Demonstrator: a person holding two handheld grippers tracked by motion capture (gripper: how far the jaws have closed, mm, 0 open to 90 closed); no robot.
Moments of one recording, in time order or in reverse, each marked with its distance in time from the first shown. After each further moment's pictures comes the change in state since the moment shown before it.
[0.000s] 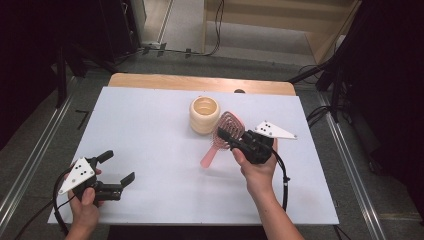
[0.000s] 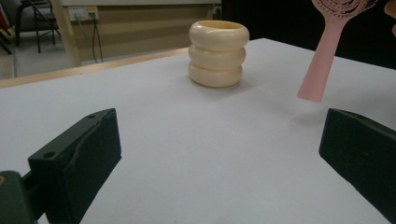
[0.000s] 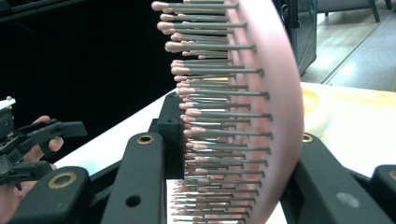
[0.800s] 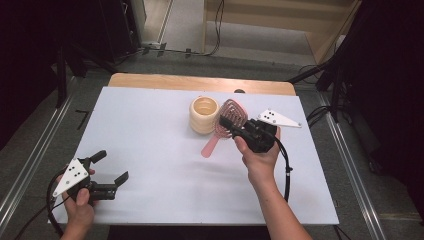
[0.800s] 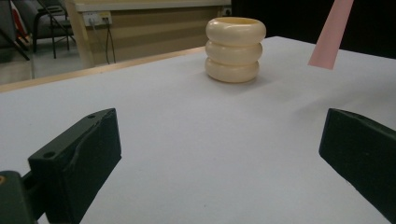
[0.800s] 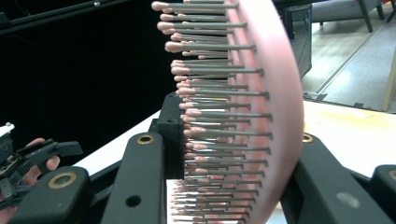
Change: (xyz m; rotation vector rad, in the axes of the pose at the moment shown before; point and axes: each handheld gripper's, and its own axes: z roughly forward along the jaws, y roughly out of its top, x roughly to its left) left arm 0.013 -0.010 -0.006 -0.019 0.035 0.017; right arm -0.006 0.028 0.003 -0.028 -0.010 -0.004
